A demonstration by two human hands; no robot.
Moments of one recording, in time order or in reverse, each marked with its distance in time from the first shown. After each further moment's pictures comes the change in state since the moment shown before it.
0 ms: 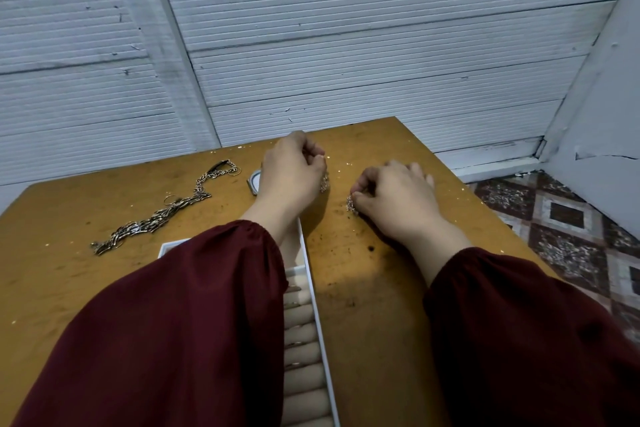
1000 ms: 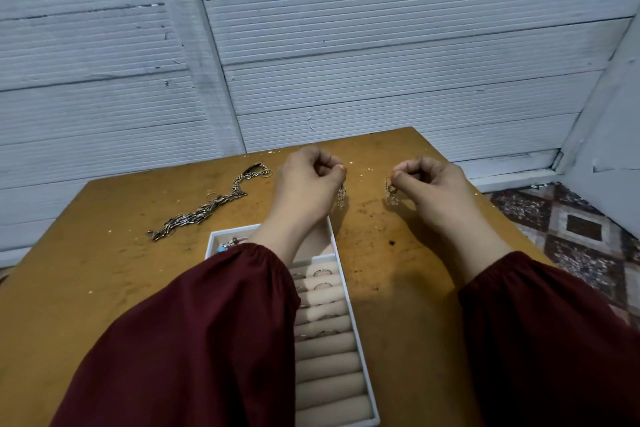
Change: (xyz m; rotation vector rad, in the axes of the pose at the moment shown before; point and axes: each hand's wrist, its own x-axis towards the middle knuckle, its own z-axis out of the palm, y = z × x) left_hand -0.033 0.005 -0.034 -0.298 -0.039 -0.090; right_hand -0.022 0.001 -0.022 0.914 0.092 0.114
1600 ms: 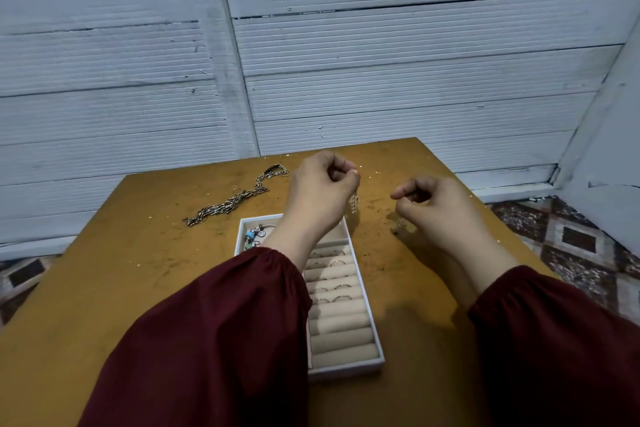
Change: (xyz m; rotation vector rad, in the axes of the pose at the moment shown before) left_hand -0.044 0.029 -0.026 -0.029 0.005 0.016; right_hand -0.051 -0.030 -0.003 -0.406 -0.044 -0.097
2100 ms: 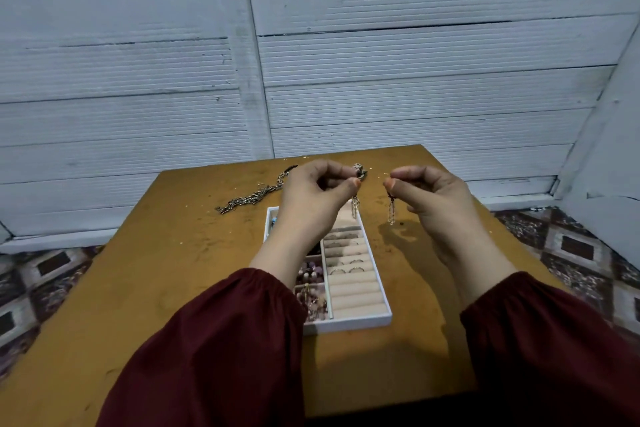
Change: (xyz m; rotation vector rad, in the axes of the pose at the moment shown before) left_hand -0.062 0.024 -0.050 -0.222 0.003 0.000; right_hand -0.058 -0.063 -0.005 0.698 0.042 0.053
